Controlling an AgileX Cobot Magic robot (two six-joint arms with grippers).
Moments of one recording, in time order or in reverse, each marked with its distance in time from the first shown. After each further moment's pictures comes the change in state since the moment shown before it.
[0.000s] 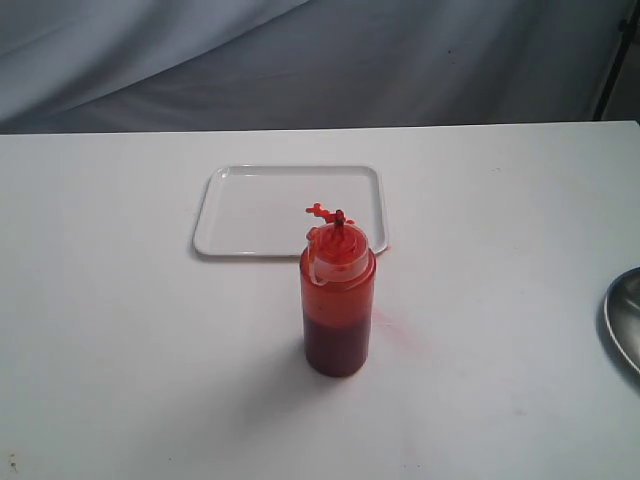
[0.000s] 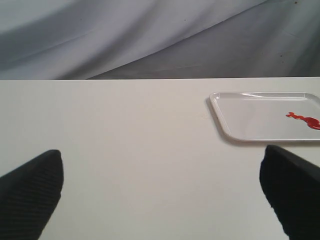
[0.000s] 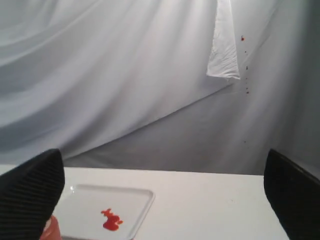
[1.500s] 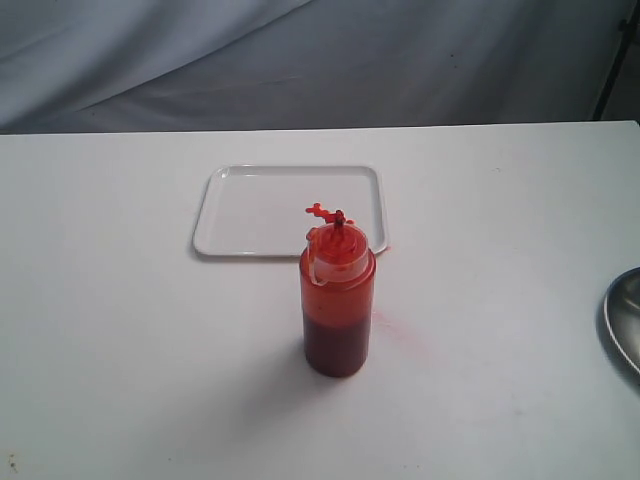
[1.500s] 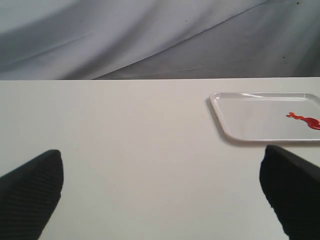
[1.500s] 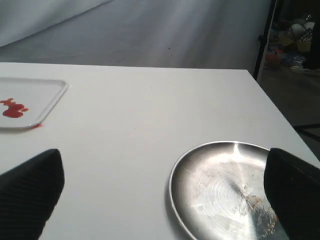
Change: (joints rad) left arm 0.000 0.000 0.000 0.000 0.000 0.000; right arm -0.429 -0.124 0.231 1.069 0.132 -1.162
